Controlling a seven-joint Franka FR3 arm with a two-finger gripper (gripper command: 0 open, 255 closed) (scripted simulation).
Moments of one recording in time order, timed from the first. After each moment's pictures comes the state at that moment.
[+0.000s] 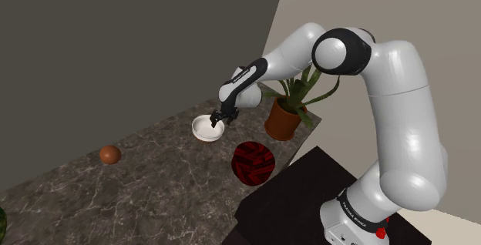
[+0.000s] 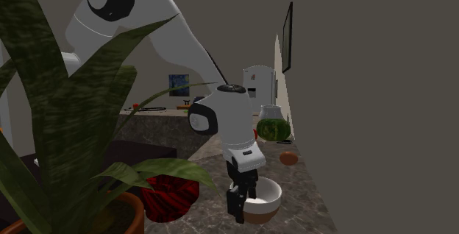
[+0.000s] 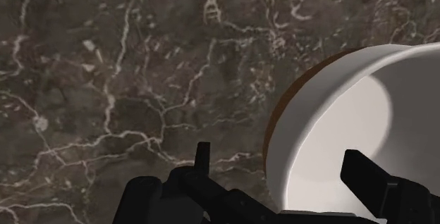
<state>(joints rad) 0.06 0.78 0.02 -1.90 0.35 2.75 -0.15</state>
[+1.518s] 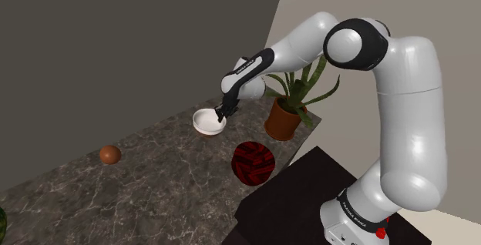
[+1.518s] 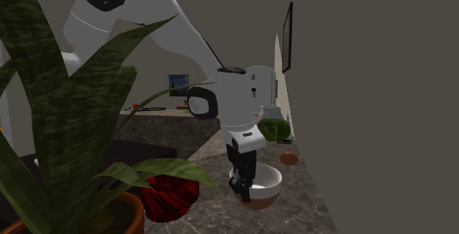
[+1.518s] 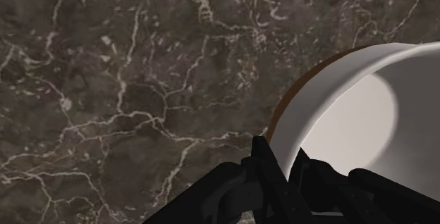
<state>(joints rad) 0.07 0.68 0.00 -1.94 0.33 2.69 -0.13</state>
